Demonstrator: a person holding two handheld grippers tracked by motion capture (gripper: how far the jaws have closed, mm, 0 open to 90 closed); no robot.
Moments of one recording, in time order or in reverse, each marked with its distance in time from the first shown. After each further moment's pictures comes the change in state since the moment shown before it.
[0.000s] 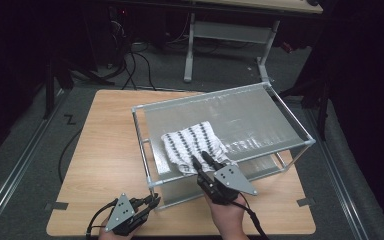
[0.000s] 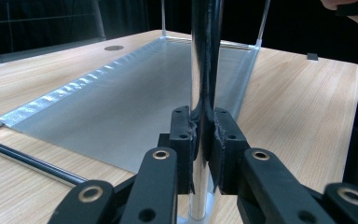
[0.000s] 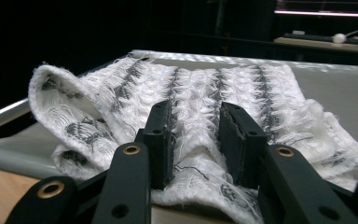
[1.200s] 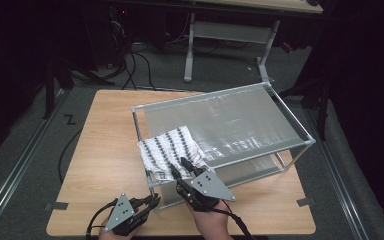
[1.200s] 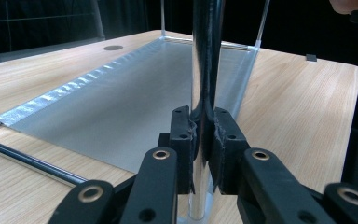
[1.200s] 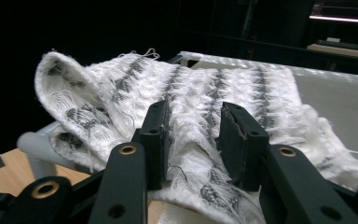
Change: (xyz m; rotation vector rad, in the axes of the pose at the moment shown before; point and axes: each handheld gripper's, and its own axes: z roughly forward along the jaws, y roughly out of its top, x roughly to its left) left arm 0.000 0.000 0.000 -0.002 -0.003 -0.006; right arm 0.041 0.004 0.009 0.003 0.092 -0.054
